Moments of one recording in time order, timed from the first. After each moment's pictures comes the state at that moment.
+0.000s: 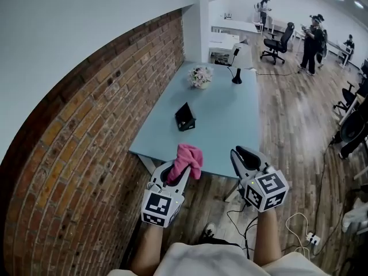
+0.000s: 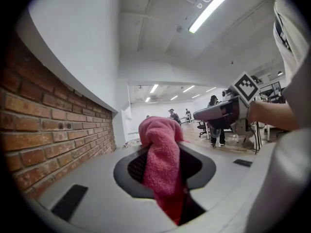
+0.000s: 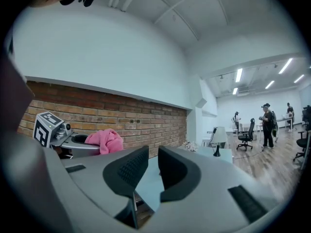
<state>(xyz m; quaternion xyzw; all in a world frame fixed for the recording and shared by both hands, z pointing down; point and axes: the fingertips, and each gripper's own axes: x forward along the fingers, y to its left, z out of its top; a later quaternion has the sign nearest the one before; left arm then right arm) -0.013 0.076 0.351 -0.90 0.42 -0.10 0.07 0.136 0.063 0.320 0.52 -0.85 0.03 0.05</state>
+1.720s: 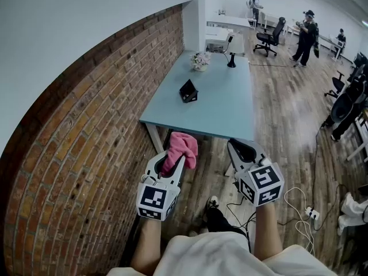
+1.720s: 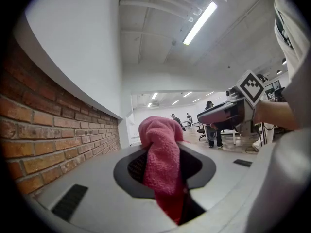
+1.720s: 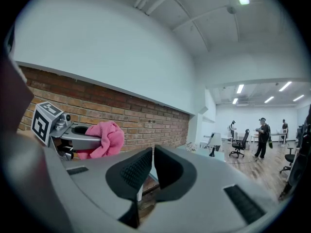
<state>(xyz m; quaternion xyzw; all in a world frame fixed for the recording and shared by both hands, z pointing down) -0.093 0.294 0.320 -0.89 0.44 -0.07 0.09 0.055 0.290 0.297 0.53 -0.84 -0.01 0.09</state>
